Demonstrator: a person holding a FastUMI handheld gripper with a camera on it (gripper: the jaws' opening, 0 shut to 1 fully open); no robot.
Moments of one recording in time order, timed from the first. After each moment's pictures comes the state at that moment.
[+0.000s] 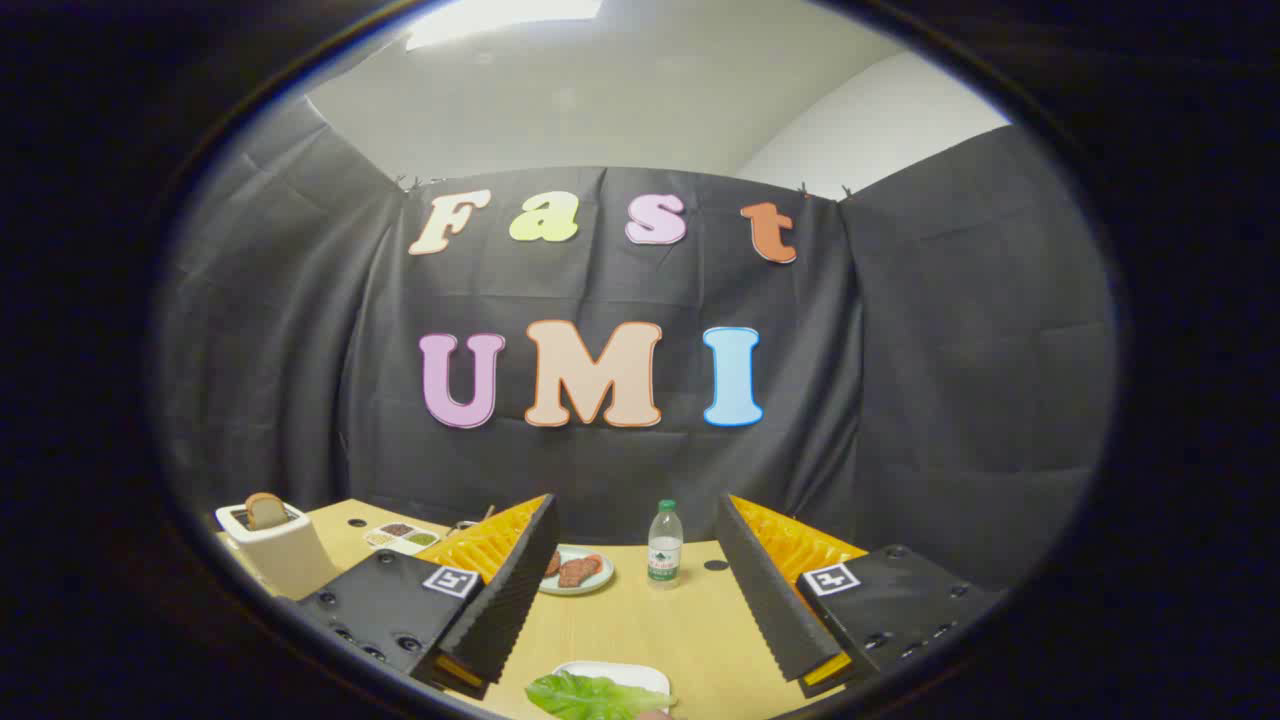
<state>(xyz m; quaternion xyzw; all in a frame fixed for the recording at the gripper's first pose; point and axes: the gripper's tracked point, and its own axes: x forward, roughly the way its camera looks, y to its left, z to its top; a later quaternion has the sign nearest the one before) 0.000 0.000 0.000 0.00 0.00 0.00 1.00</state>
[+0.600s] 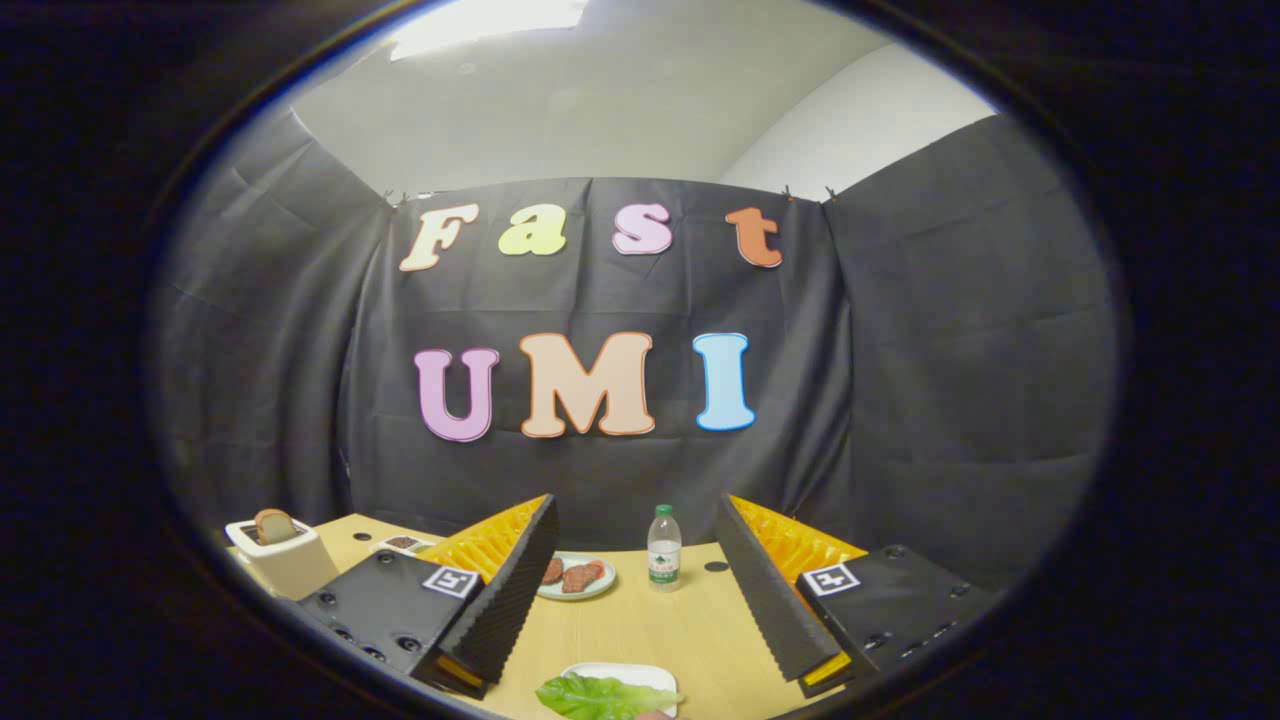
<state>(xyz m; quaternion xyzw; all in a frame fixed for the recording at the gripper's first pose) -0.012 -0.002 0.005 0.02 -0.01 -0.01 1.00</state>
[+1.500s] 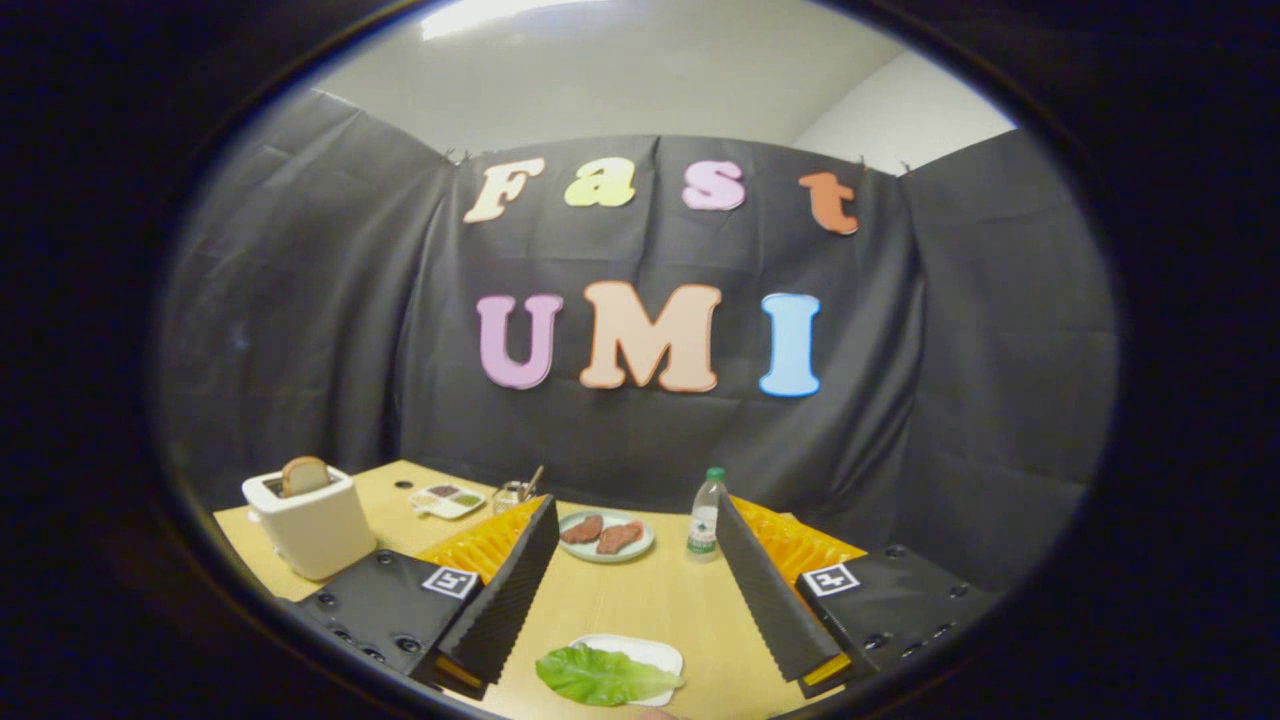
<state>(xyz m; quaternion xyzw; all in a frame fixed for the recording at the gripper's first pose) -0.001 0.034 -0.054 -0.04 0.10 0.12 0.99</state>
